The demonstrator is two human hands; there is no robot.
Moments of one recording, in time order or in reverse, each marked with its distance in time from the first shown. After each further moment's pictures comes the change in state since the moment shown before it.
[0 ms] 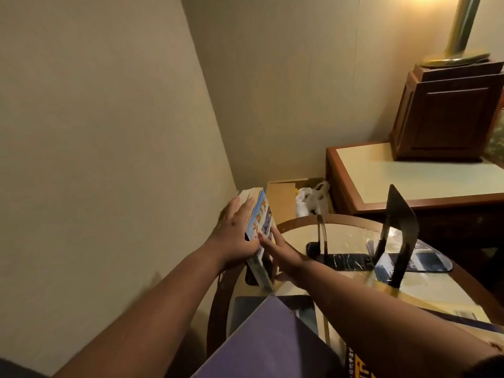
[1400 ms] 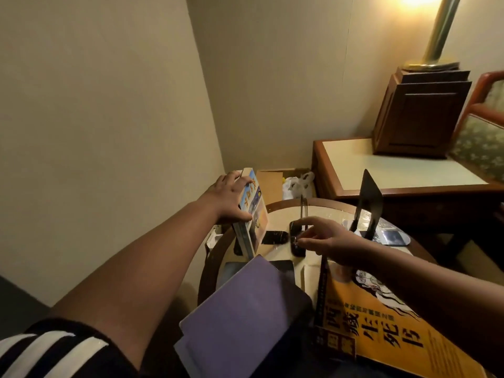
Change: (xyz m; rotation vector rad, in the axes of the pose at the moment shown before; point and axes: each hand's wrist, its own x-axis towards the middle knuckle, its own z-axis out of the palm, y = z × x) left_hand 0.014 0.001 -0.020 0.280 -0.107 0.082; right_hand -0.111 -0.015 -0.085 -0.642 0.009 0.044
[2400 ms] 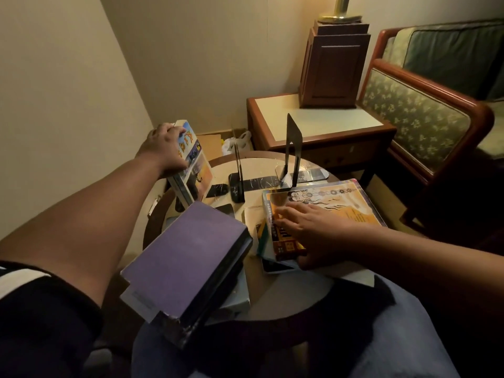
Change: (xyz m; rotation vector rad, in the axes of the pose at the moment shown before) left_hand 0.008 0.020 0.015 -0.031 0.158 -0.061; right_hand -0.128 0.052 0.028 -1.248 -0.058 -0.079
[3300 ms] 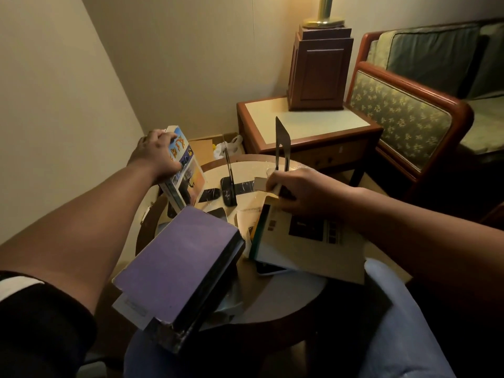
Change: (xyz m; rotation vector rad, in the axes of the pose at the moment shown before) left_hand -0.001 0.005 0.001 -0.016 0.024 -0.014; right_hand 0.001 0.028 -0.057 0.385 0.404 -0.004
